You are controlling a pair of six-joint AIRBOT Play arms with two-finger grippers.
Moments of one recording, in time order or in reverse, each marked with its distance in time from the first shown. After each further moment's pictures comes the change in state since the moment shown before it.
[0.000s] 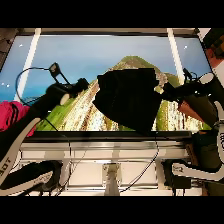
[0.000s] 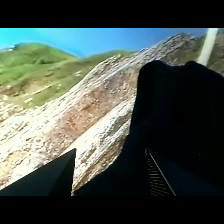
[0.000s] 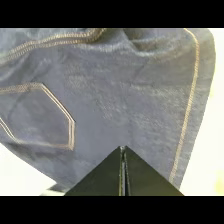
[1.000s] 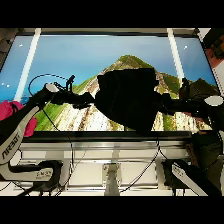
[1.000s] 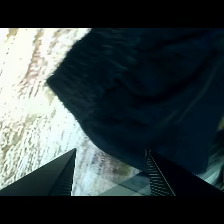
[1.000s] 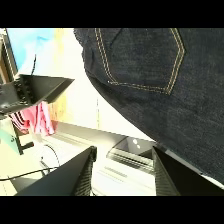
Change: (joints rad) left arm 0.204 -0.246 -0.001 -1.004 -0.481 1.149; right arm -0.008 0.381 -0.413 0.439 -0.018 -0.167
